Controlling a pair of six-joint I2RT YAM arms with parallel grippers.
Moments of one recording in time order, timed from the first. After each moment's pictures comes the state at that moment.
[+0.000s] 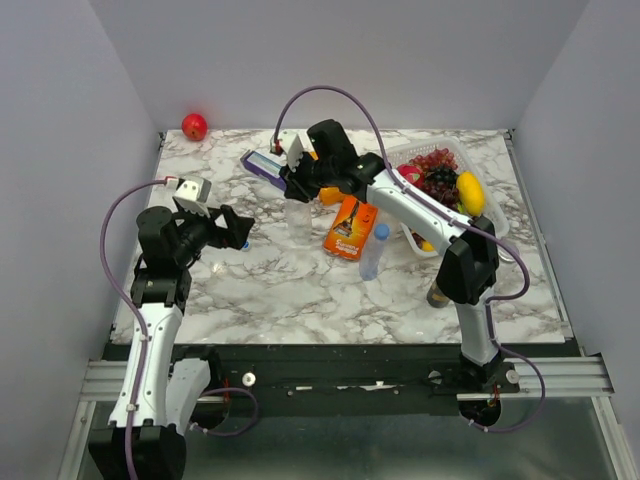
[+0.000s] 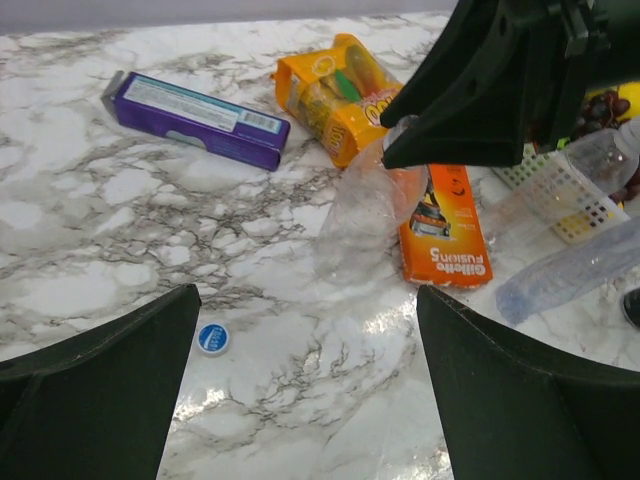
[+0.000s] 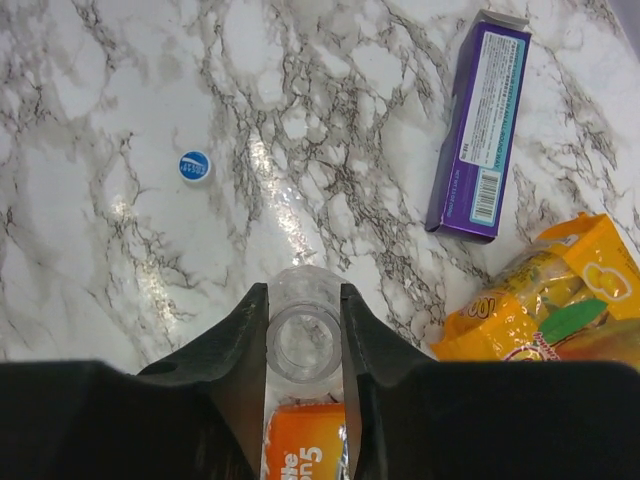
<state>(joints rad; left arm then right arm) 0.05 0.77 0.73 -0.17 0.49 -0.14 0.76 2.07 1.99 -0.51 -0.32 -0.33</state>
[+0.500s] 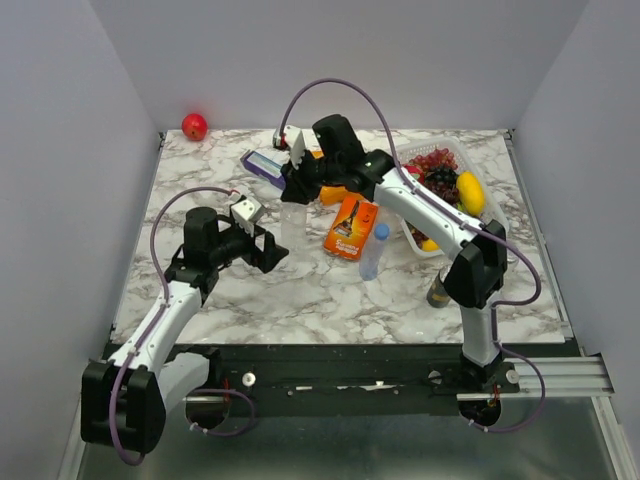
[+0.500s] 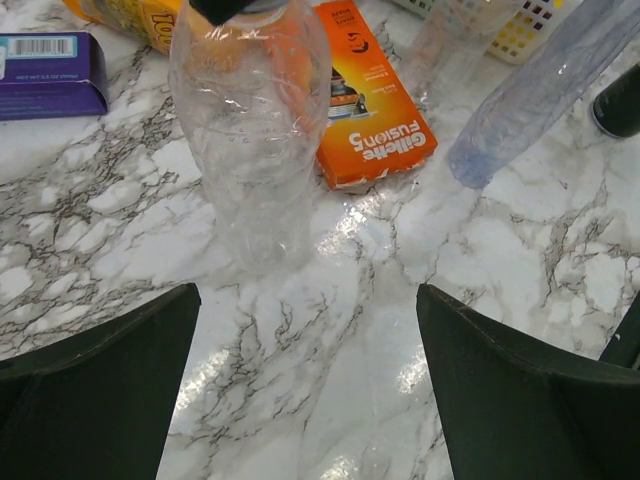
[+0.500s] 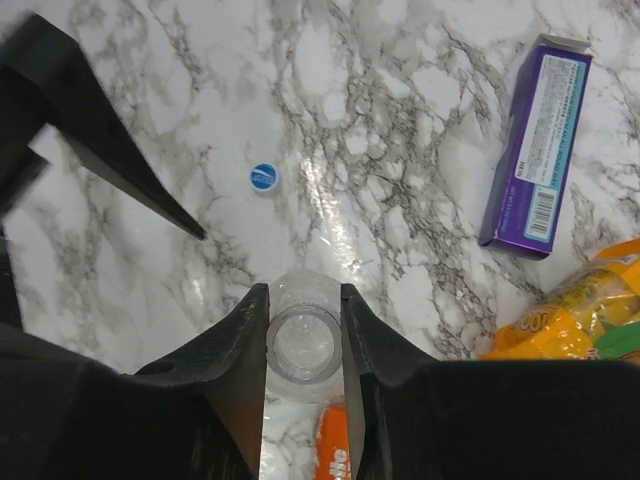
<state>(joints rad) -0.15 0.96 0.59 -0.03 0.66 0.10 0.76 2.03 1.99 -0.54 -0.43 -0.28</state>
